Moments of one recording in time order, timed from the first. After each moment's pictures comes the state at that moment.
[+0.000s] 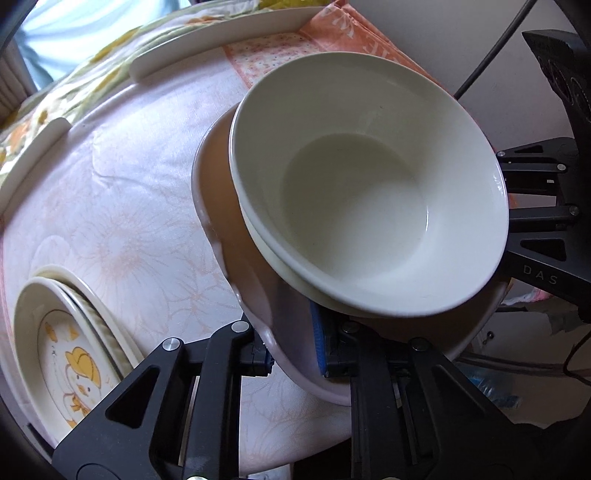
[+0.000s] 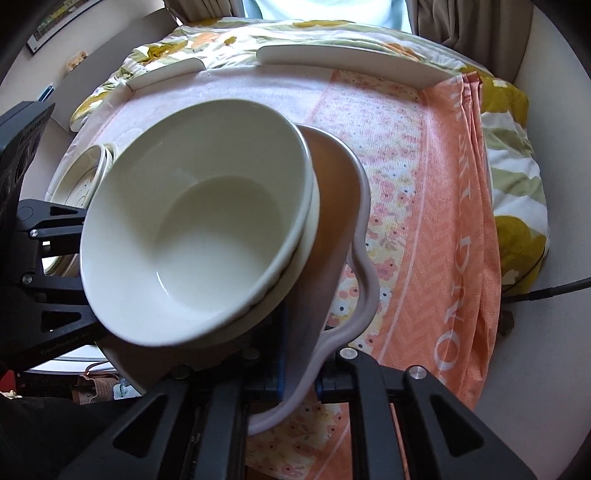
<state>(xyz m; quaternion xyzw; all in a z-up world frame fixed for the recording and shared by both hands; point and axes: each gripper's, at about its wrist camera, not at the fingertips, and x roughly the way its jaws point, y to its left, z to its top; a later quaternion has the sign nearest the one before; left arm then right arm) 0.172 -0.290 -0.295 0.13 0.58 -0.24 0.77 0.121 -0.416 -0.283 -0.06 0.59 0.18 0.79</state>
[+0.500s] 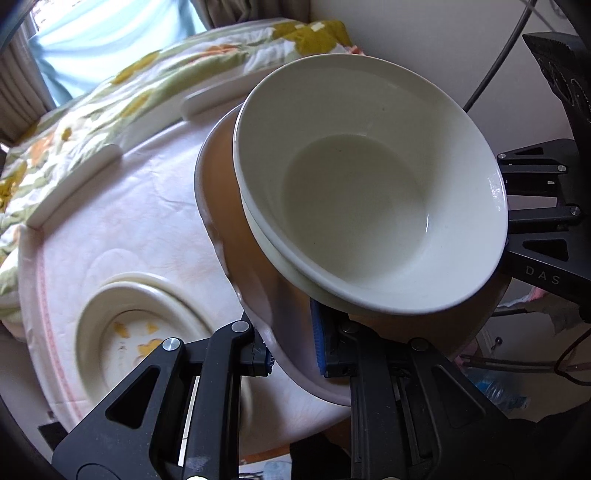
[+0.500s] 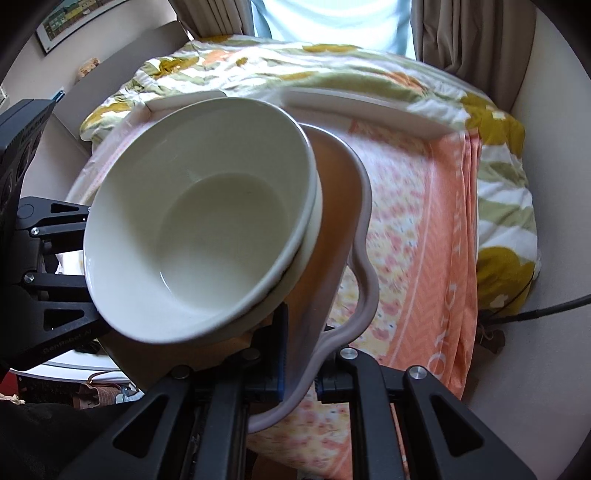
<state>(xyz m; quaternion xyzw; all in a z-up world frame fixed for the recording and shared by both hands) 0.164 -0.244 -0.225 0.14 0.54 -0.23 0.80 0.125 -0.390 -0.221 -0.06 0.55 0.18 0.81</state>
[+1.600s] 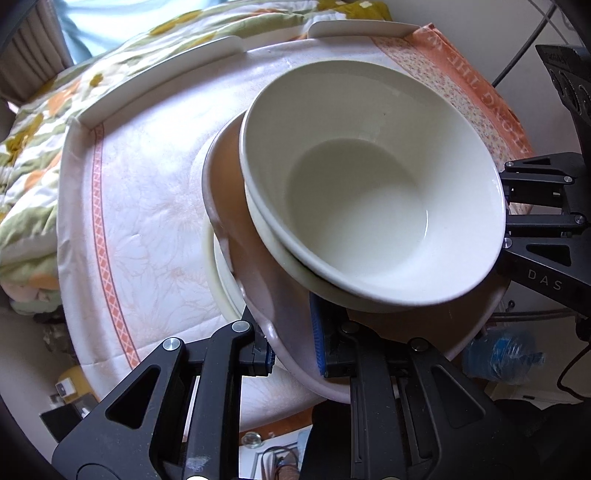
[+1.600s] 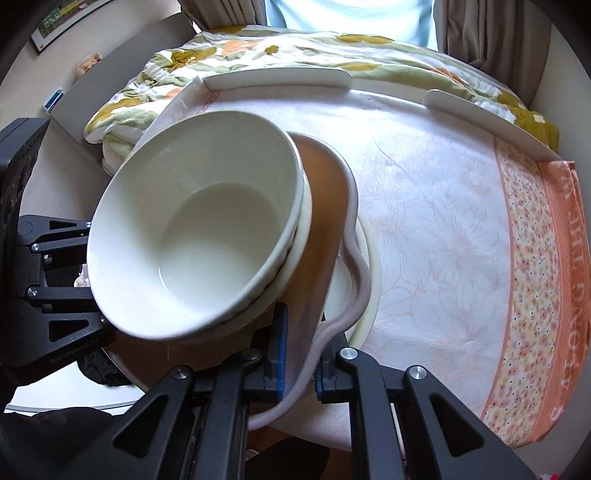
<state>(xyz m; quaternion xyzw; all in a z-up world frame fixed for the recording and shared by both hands) 0.154 -0.043 -0.262 0.13 0.58 -0.22 0.77 0.121 -0.181 -0.253 -0.02 0.58 0.17 0.80</state>
